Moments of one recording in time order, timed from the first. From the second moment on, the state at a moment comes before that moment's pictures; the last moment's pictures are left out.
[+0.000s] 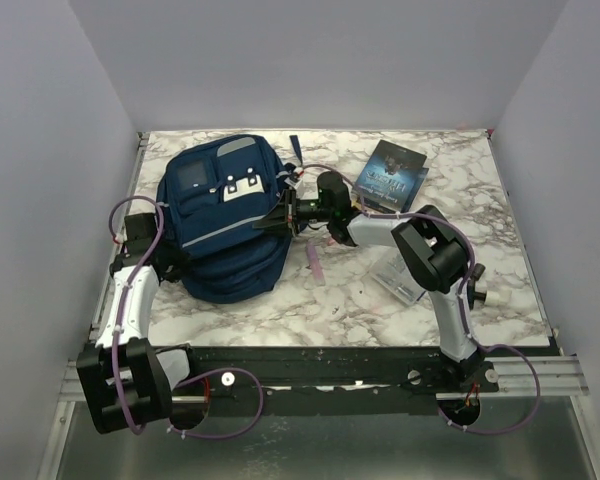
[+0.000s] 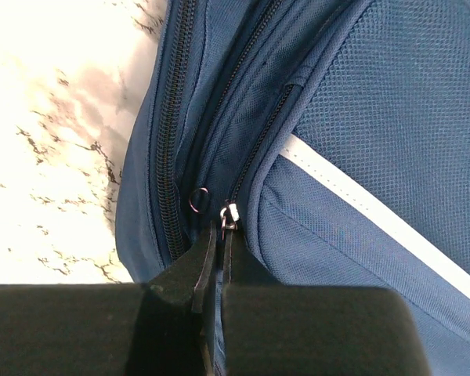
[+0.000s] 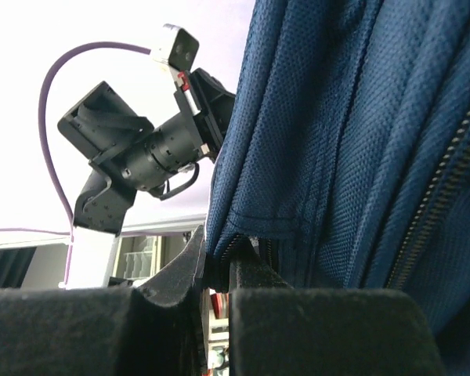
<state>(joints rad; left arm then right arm) 0.22 1.10 0.69 -0.59 0.10 -0.79 0.66 2.15 1.32 0.69 -0.89 1.45</state>
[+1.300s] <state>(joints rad) -0.58 1.16 0.94 -0.54 -0.29 0.09 0.61 2.14 1.39 0.57 -0.88 1.62</state>
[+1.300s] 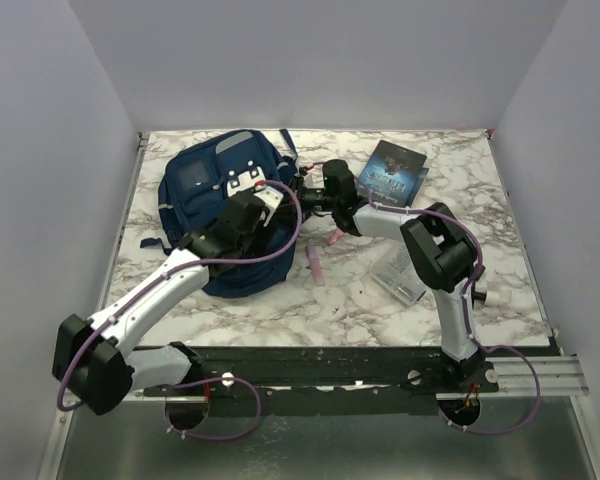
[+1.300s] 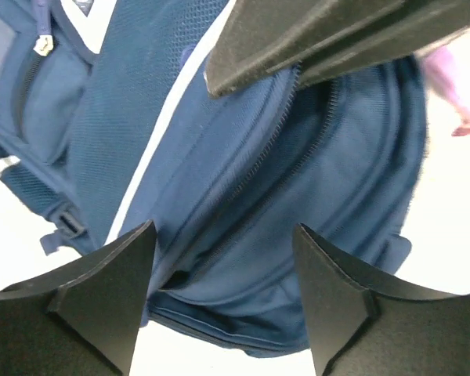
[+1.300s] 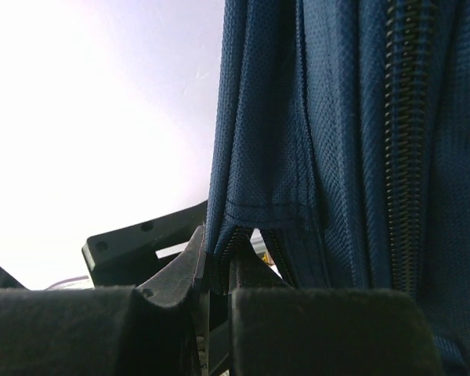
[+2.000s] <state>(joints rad) -0.60 1.35 1.10 -0.58 -0.45 0.15 0.59 1.99 1.47 0.12 -0.62 1.12</state>
